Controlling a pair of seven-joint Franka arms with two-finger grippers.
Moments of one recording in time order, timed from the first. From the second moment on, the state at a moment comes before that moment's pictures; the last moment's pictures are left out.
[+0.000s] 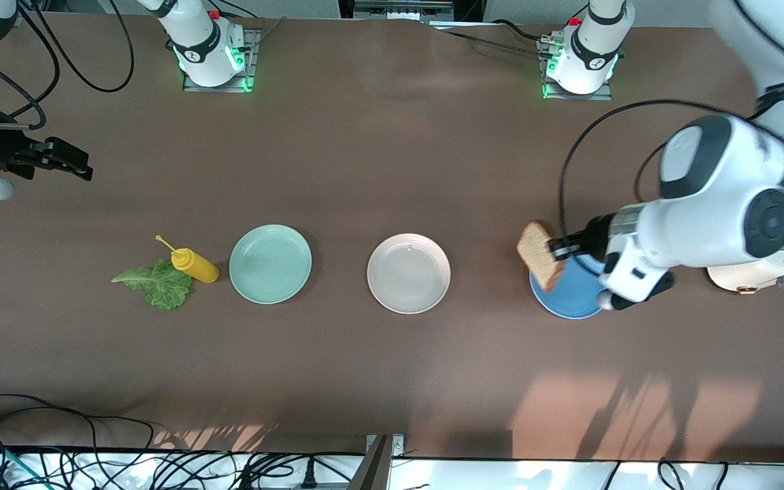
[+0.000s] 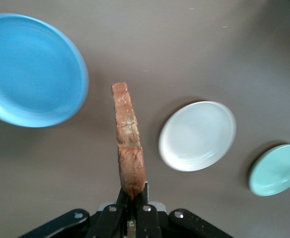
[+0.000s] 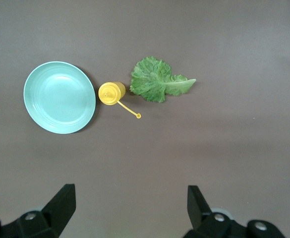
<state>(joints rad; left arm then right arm) 0.02 0.56 -0.38 -1.28 -0.23 1.74 -0.70 0.09 0.06 -0.08 -1.58 0.00 1.57 0.02</state>
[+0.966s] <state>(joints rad) -0.24 0.80 -0.38 -1.31 -0.41 2.34 -0.82 0.09 0.06 -0.08 -1.58 0.00 1.57 0.02</state>
